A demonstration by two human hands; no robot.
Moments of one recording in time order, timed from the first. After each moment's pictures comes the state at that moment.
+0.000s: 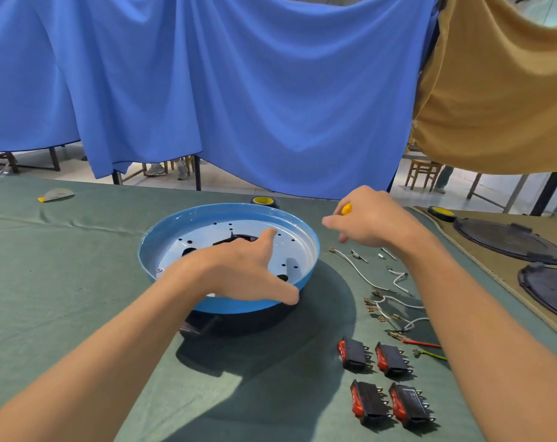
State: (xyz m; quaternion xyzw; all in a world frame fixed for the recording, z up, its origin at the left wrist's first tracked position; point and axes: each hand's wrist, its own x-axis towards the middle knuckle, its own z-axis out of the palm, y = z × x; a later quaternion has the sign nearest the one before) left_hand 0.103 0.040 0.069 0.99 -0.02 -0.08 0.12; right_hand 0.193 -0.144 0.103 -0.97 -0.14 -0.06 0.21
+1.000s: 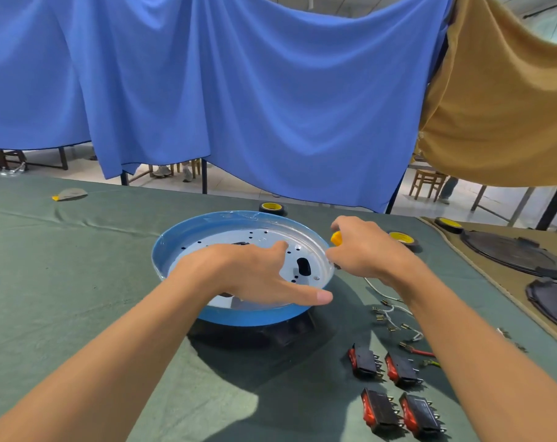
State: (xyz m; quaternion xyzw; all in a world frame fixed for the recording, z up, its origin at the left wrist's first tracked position) left_hand 0.098 0.042 0.081 0.98 -0.01 -0.16 0.12; right_hand 0.161 -0.124 0.091 -0.97 -0.15 0.01 0.18
